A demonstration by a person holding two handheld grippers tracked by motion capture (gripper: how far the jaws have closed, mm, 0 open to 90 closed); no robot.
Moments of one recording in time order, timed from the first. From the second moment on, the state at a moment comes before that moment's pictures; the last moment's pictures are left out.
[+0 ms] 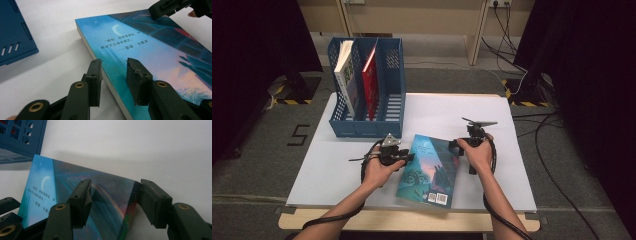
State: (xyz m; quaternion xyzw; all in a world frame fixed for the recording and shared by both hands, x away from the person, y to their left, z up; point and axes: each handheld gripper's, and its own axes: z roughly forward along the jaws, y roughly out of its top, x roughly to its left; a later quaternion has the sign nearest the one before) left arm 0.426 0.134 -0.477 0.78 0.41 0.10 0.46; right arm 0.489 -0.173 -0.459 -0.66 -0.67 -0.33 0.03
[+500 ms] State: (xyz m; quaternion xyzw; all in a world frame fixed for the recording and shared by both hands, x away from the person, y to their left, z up) left arm 0.426 0.134 -0.477 0.78 0.41 0.11 0.45; right arm 0.489 -0.172 -0.450 -0.68 -0.66 -0.33 0.04
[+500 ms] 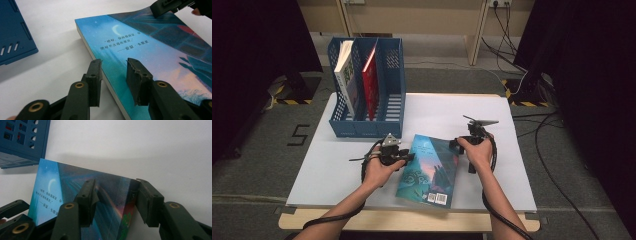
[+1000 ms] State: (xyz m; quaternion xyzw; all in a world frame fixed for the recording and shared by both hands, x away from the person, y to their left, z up) left arm 0.426 0.137 -0.478 0.78 0.41 0.11 0.46; right arm 0.488 -0.163 -0.425 -0.65 -0.67 -0.35 0.03
